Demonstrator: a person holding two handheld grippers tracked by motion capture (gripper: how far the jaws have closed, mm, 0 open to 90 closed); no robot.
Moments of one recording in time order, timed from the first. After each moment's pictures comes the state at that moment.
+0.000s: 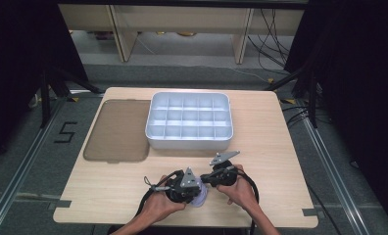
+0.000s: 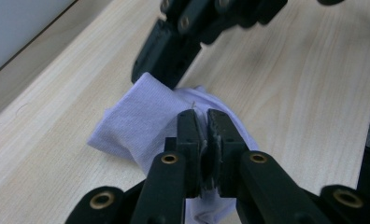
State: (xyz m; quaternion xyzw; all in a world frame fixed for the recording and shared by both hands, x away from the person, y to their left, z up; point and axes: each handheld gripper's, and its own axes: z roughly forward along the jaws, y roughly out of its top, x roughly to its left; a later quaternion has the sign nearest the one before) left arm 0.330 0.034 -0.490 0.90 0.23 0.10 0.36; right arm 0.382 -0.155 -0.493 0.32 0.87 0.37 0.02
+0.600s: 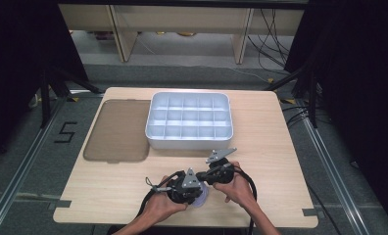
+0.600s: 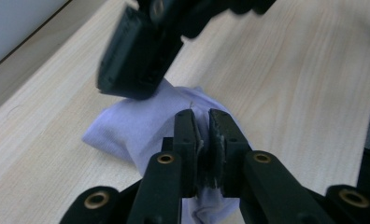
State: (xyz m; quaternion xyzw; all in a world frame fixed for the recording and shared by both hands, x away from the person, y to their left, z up) left arm 0.330 0.032 -0.490 0.90 0.23 0.09 0.36; right arm 0.384 -0.142 -0.486 0.29 0.88 0.37 0.02
